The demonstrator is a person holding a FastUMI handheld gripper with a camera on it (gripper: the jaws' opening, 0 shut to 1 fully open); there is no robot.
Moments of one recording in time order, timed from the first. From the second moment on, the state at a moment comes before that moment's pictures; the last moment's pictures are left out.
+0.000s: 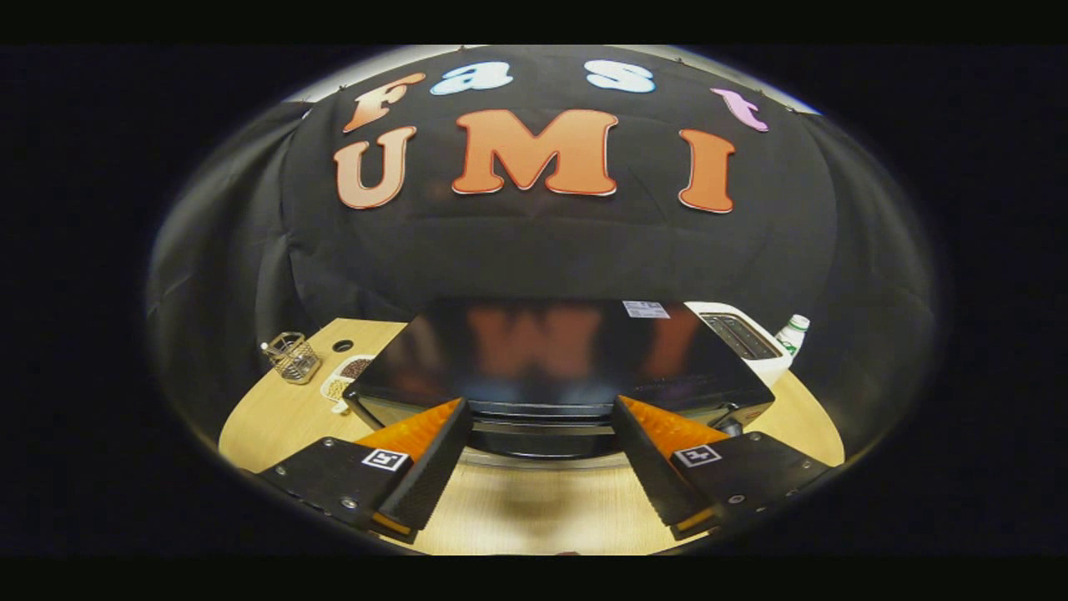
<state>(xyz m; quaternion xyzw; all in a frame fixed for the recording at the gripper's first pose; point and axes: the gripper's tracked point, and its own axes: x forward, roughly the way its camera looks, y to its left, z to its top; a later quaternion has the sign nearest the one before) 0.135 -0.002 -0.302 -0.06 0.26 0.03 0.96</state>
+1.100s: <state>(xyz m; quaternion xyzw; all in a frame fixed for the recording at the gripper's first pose) 0.017 -0.014 -0.343 -0.05 0.32 0.00 0.95</state>
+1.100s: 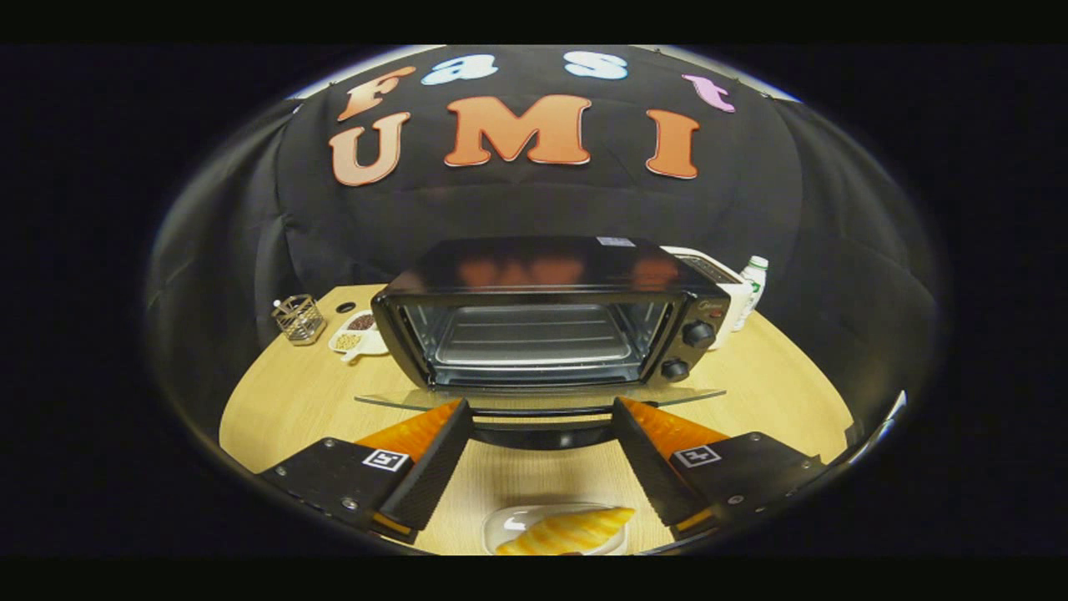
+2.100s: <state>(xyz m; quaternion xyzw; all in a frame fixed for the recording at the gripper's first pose) -0.042 -0.018 -0.411 -0.07 0.41 0.00 0.91</state>
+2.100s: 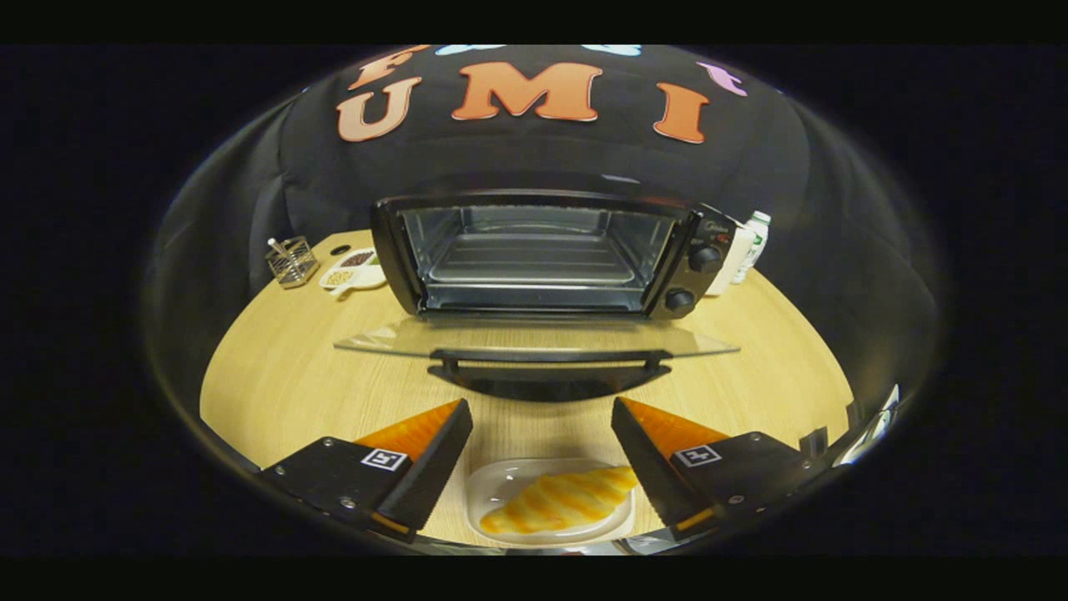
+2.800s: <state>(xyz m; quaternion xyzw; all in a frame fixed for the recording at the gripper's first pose) 0.048 -0.012 -0.272 -0.02 0.25 0.00 0.97</state>
